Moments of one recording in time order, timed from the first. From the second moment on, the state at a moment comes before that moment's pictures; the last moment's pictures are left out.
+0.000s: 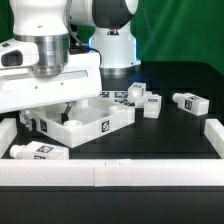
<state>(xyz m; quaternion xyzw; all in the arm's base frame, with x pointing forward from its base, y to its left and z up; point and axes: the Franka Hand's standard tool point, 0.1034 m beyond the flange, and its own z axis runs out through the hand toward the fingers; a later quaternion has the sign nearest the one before) 0.505 -0.147 0.012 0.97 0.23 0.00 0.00</state>
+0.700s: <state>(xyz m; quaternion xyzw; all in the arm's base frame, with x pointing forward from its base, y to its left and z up) 0.526 -0.147 0.024 0.99 0.16 0.01 0.01</state>
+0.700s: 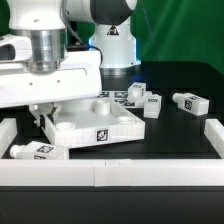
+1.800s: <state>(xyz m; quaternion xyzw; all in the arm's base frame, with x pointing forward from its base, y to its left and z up) 0.571 -0.043 0.026 1.00 -0.01 0.02 -0.01</state>
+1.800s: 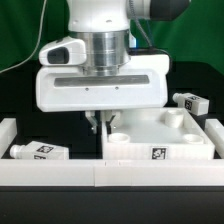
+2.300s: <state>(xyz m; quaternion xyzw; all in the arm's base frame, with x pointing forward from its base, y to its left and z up) 0.584 -0.022 0.016 1.00 -0.04 0.08 0.00</state>
